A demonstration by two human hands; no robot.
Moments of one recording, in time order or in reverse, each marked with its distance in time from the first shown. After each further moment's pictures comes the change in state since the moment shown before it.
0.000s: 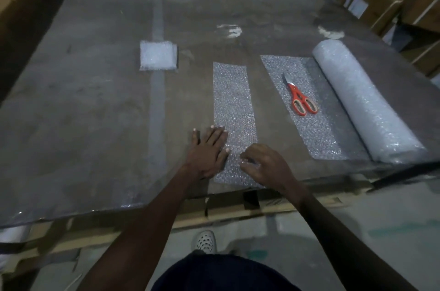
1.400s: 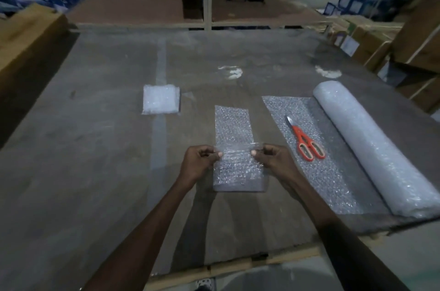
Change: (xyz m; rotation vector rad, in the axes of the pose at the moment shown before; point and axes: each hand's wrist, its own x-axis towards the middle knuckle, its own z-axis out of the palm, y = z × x) left_hand 0.089 -0.055 -0.055 -1.256 0.391 -0.287; right_hand 0.124 0.040 -0.040 0.879 0.164 0.720
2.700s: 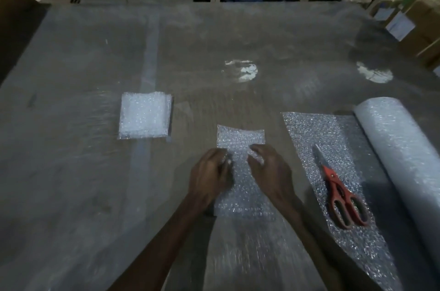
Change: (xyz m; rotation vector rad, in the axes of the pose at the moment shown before) left_hand 0.140 -0.021 0.032 0.663 0.021 0.281; right_hand 0.172 0.020 0.027 -0.806 0.112 -0.260
